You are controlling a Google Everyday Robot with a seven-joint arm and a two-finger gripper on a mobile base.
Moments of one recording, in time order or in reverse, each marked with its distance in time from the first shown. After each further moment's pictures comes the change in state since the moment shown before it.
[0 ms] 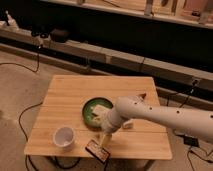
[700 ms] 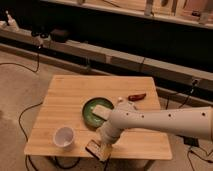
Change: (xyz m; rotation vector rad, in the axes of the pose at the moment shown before) arm 0.017 0.047 0.033 -0.070 0.174 0.070
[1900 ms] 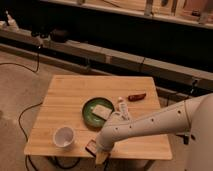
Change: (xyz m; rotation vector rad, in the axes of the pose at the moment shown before) arm 0.009 0.004 0.056 0.032 0.078 0.114
